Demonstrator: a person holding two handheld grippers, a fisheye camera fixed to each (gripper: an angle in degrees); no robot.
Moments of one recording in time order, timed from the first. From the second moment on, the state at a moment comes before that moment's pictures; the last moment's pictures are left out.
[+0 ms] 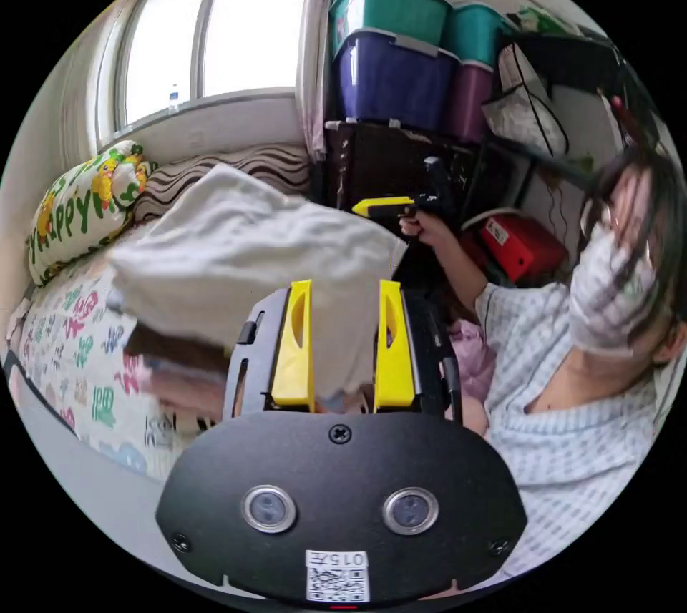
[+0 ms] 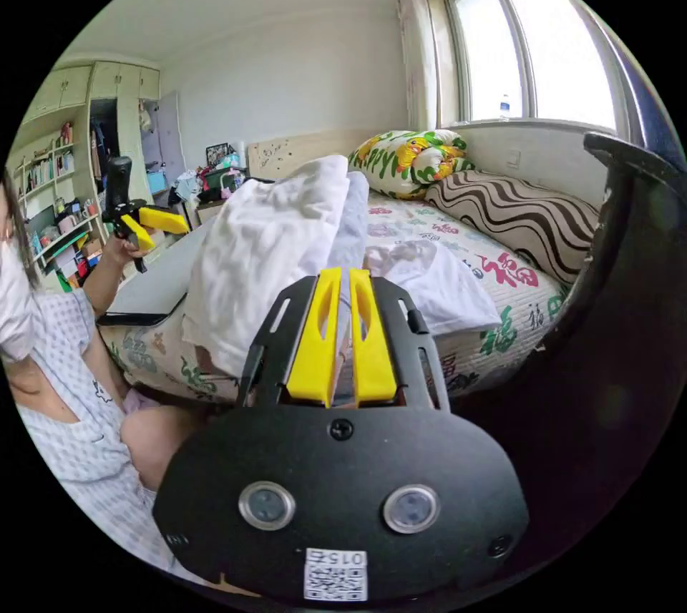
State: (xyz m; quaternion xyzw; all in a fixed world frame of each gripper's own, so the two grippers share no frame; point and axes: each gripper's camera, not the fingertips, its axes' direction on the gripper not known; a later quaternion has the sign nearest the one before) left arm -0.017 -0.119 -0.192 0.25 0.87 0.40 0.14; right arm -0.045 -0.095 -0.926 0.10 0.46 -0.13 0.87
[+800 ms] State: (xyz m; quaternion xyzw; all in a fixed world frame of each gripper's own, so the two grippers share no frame) left arm -0.011 -0.096 -0.042 0.19 0.94 0.19 0.19; right arm -0.188 -0.095 -0.808 0.20 0.14 -0.28 0.93
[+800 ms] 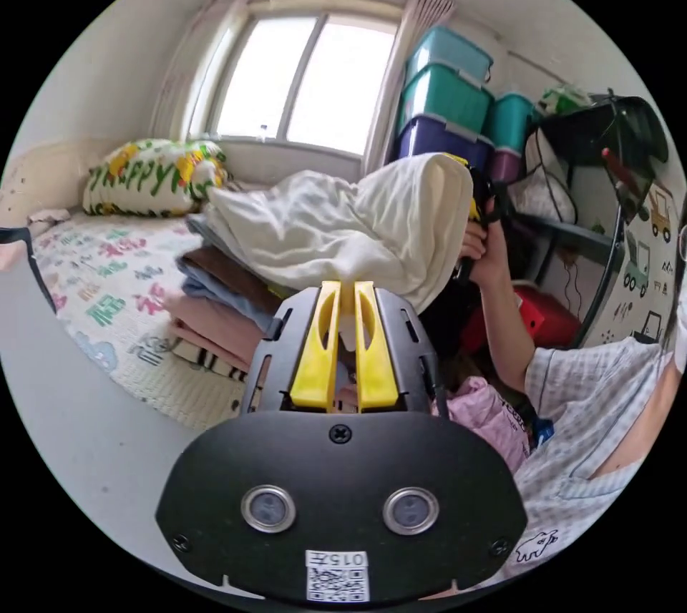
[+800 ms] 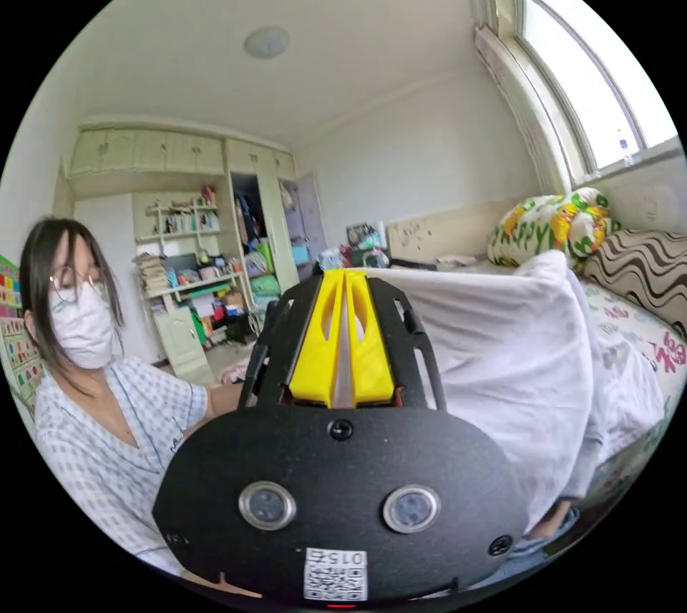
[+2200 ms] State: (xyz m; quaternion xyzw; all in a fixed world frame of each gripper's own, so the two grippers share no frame) left arm -0.089 0.015 0.176 0.17 0.78 0.53 0.28; right arm -0.336 -0.131 -0.319 0.08 -0.03 -0.34 0.94
